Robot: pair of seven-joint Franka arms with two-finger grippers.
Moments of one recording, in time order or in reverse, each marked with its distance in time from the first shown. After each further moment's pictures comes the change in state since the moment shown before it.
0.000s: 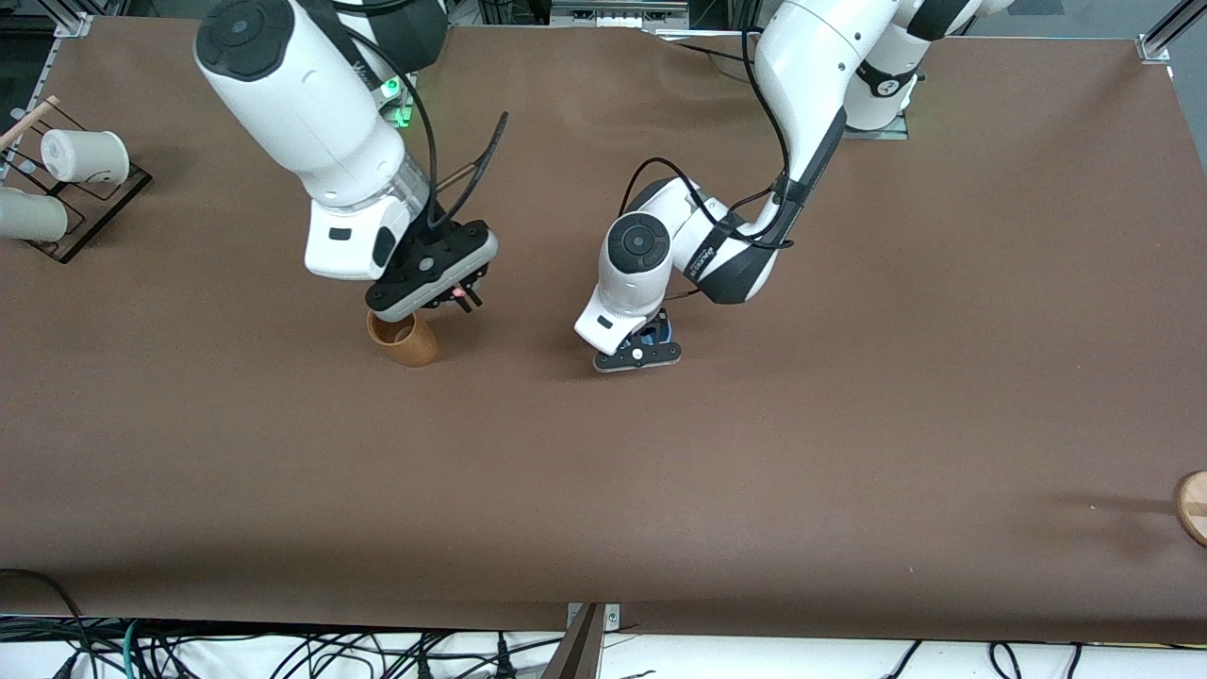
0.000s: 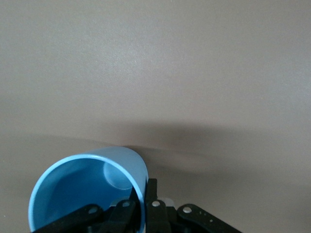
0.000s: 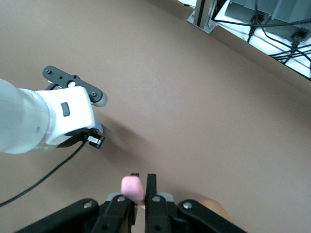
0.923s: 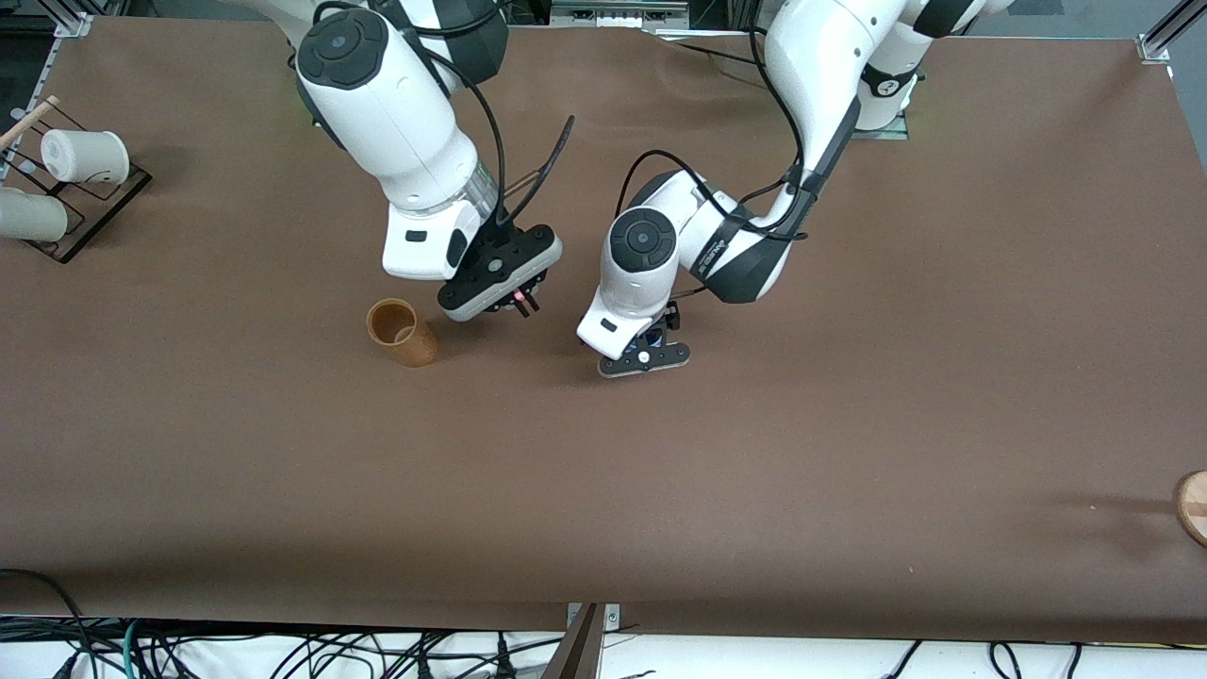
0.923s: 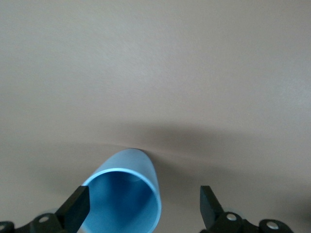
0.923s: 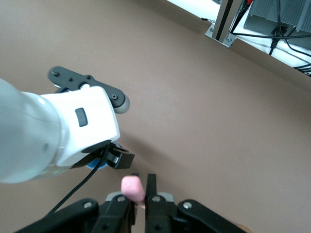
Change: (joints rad) left arm 0.021 -0.036 0.005 0.096 0.000 -0.145 -0.010; right arm 0.073 0.061 0.000 0.000 0.000 0.130 0.095
